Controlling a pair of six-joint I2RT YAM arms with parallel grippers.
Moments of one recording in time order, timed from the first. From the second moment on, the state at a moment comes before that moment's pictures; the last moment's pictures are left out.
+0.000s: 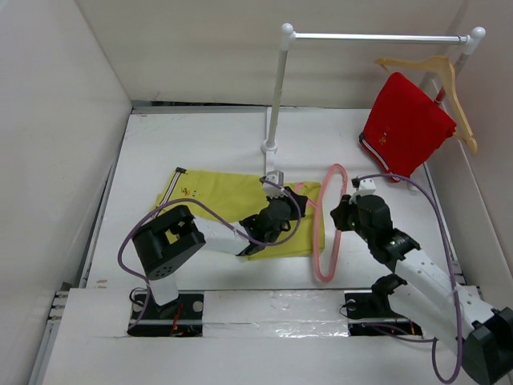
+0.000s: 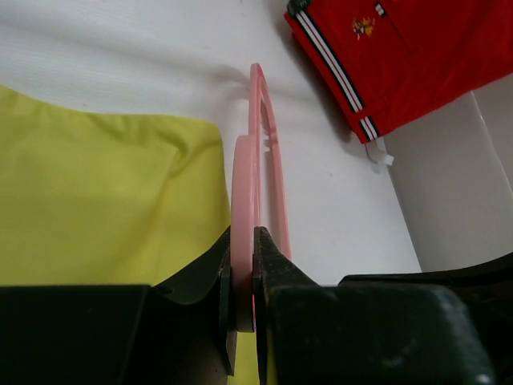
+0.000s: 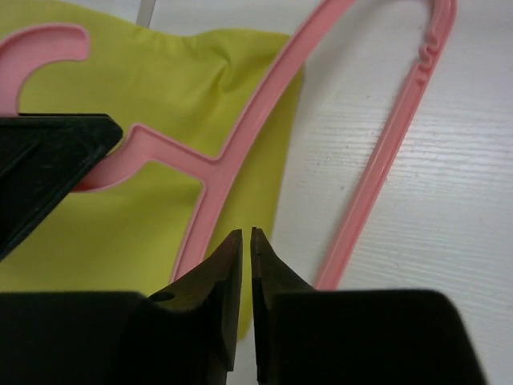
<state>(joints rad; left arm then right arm) -1.08 1.74 0.81 0.70 -0.52 -0.85 0.49 0.74 0.44 -0.18 0.15 0.38</state>
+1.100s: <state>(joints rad) -1.06 1.74 0.73 0.86 -0.61 -0.75 0.39 1.28 0.29 0.41 -0.16 0.46</state>
